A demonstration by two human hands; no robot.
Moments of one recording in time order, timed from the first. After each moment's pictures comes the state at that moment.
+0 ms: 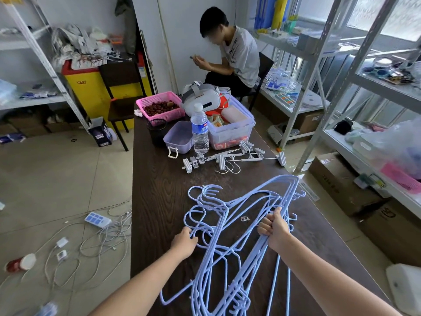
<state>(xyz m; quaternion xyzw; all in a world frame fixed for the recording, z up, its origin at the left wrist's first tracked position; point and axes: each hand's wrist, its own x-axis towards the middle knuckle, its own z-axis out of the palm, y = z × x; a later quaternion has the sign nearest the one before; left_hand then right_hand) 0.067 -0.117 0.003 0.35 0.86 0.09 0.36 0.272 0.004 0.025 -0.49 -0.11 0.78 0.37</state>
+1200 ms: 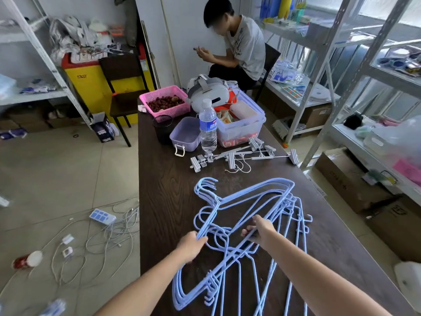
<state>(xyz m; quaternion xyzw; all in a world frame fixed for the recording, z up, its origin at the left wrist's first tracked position) 0.044 -0.115 0.000 0.31 0.82 0.16 0.46 0.204 0.003 0.005 -0.66 -0.22 0.69 0.20</state>
